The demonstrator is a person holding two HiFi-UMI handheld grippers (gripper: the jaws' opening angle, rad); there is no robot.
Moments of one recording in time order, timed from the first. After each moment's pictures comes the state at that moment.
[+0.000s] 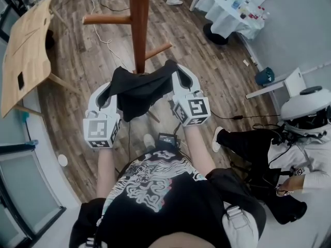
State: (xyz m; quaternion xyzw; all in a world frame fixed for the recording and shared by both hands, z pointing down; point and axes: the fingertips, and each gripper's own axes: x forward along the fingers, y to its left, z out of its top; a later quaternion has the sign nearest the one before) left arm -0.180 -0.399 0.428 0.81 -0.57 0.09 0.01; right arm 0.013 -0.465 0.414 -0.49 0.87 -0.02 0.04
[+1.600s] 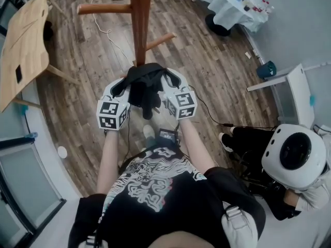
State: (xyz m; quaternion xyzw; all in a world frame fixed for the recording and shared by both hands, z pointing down) left arm -0.145 -0.414 0.548 0.84 -0.50 0.14 0.15; right arm -0.017 -0.457 0.537 -0.44 0.89 -0.09 -0.08
